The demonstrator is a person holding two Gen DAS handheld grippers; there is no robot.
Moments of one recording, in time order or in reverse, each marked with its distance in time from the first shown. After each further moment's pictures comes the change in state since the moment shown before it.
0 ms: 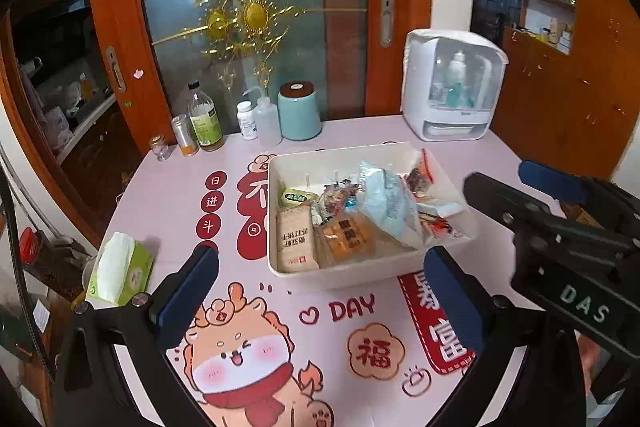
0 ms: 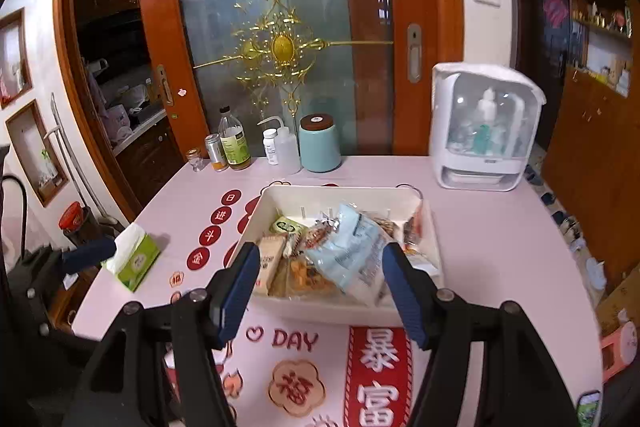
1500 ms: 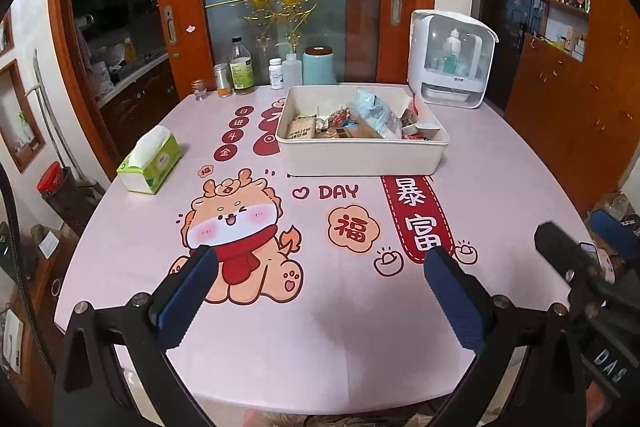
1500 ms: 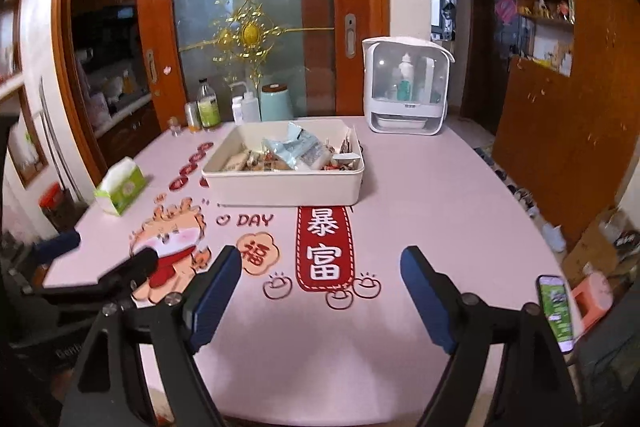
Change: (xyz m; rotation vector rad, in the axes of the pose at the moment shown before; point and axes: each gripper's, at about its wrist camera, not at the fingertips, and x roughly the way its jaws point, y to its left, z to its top) left arm -0.099 -0.060 -0.176 -0.129 0.002 0.099; right arm -0.138 -0.016 -0.181 0.014 -0.011 -0.144
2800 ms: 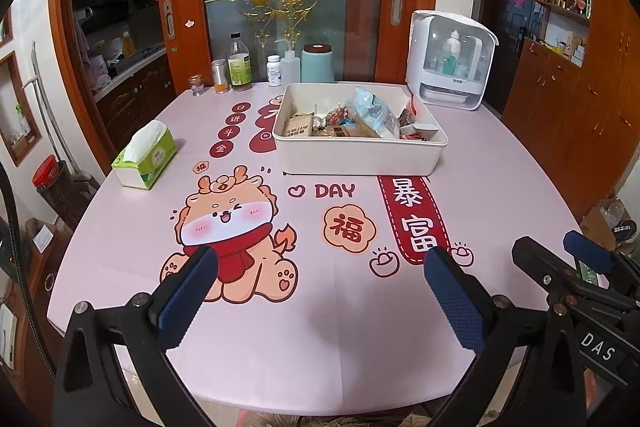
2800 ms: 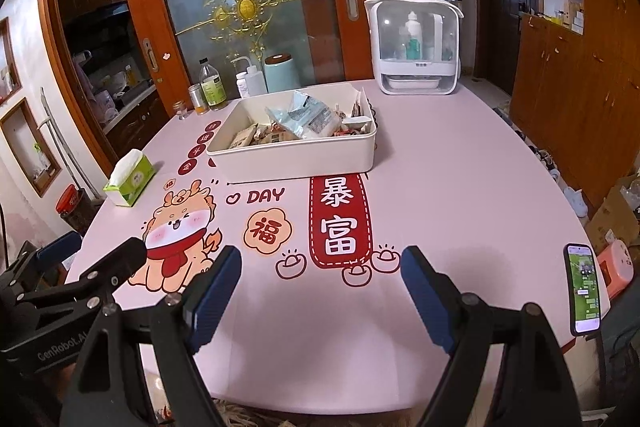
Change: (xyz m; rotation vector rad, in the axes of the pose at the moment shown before) left arm 0.006 -0.002 -0.001 -0.018 0.004 -0.012; right arm 0.025 -0.014 -0.005 0.095 0.110 0.084
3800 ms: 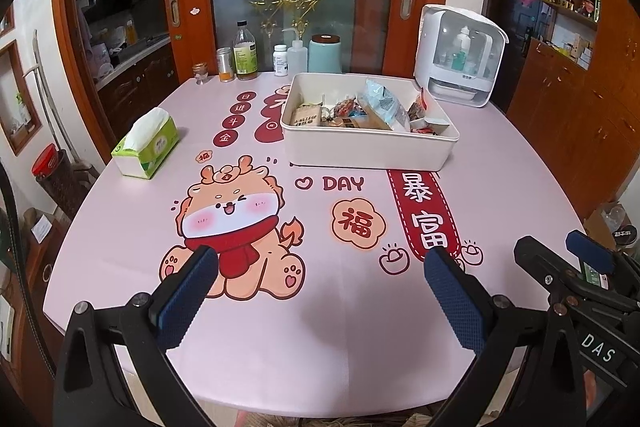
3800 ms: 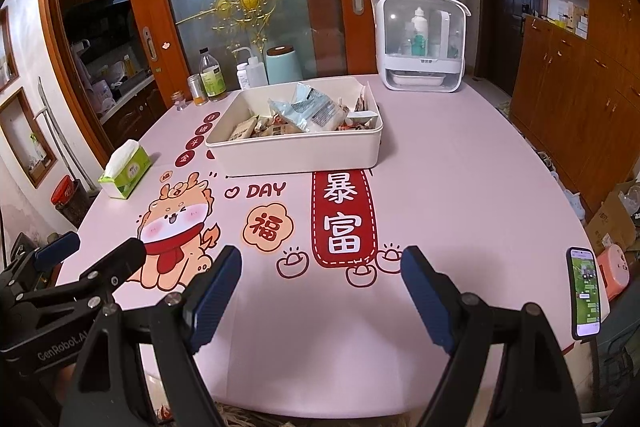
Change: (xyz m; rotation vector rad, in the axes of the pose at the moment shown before) left arm 0.015 0.005 -0.001 -0.033 0.028 0.014; right arm 0.014 0.010 0.001 -0.020 0.027 -0.013
